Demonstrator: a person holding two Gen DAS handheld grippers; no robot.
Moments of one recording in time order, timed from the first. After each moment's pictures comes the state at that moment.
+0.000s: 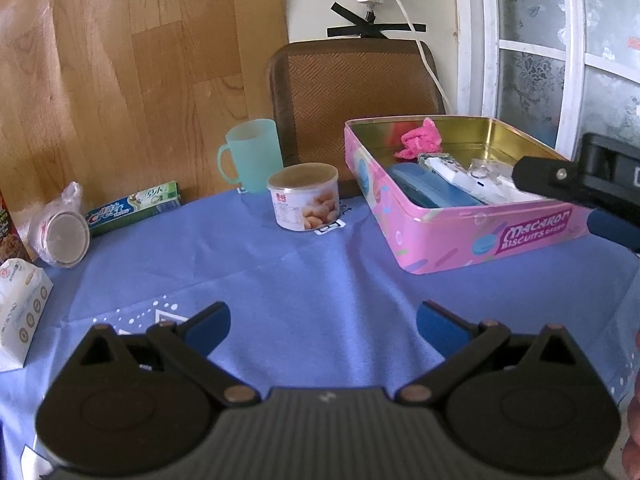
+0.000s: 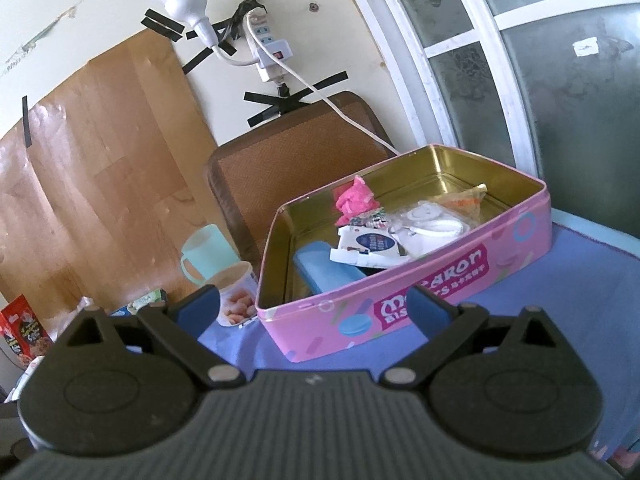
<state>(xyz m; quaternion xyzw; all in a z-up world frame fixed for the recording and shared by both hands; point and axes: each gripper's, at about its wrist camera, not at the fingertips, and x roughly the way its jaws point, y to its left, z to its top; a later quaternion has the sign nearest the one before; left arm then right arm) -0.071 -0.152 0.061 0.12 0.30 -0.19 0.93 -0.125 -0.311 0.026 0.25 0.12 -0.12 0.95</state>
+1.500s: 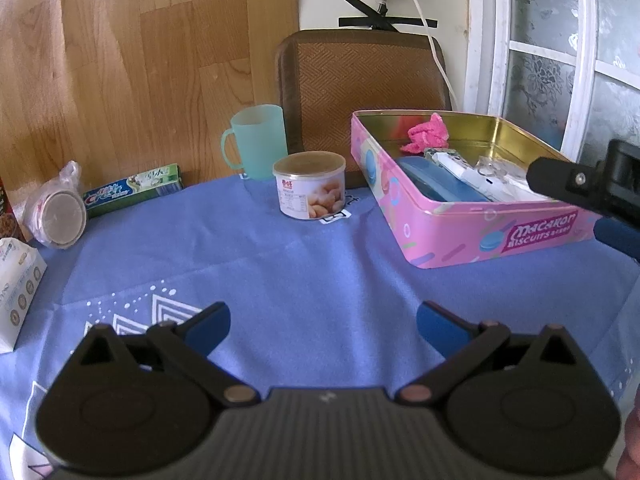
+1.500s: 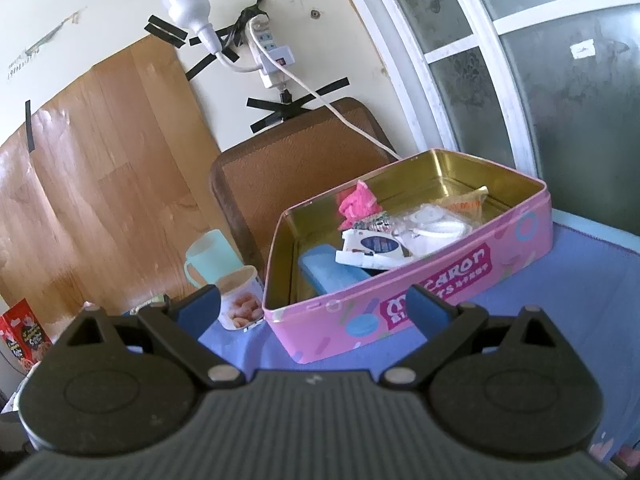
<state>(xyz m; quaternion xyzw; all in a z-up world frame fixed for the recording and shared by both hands) -0.062 -0.144 0.055 0.09 0.32 -0.19 0.92 -0.126 -0.303 0.024 0.25 0.11 -0.11 0.95</state>
